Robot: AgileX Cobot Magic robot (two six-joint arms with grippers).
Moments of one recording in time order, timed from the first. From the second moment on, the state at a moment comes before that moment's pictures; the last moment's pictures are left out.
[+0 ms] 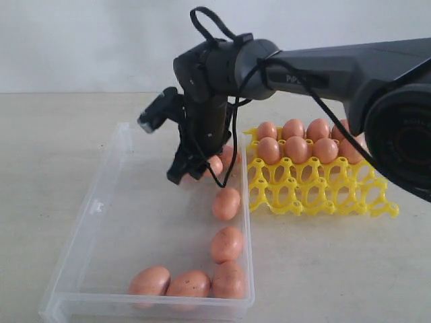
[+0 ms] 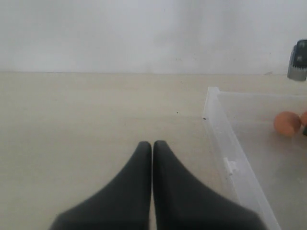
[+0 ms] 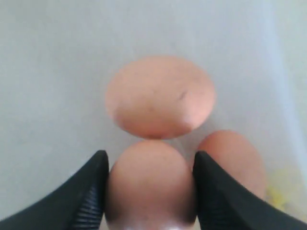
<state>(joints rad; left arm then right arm) -0.09 0.00 0.00 0.33 0.29 -0.38 0.69 2.30 -1.90 -0.13 0.95 -0.27</state>
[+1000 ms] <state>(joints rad) -0.09 0.00 0.00 0.33 0.29 -0.38 -0.01 1.65 -0.86 -0.80 -0.69 0.79</state>
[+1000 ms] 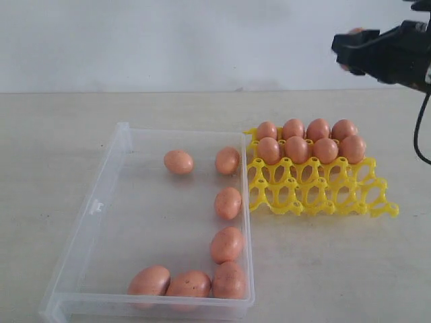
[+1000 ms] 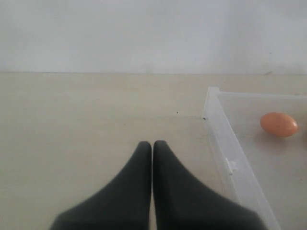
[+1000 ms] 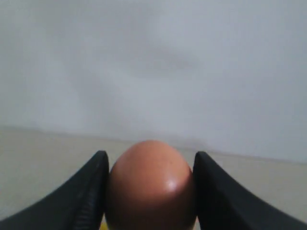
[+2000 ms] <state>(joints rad) -0.09 0.00 0.00 0.33 0.29 -0.38 0.12 1.95 -0.95 -1.31 -0.82 0.82</state>
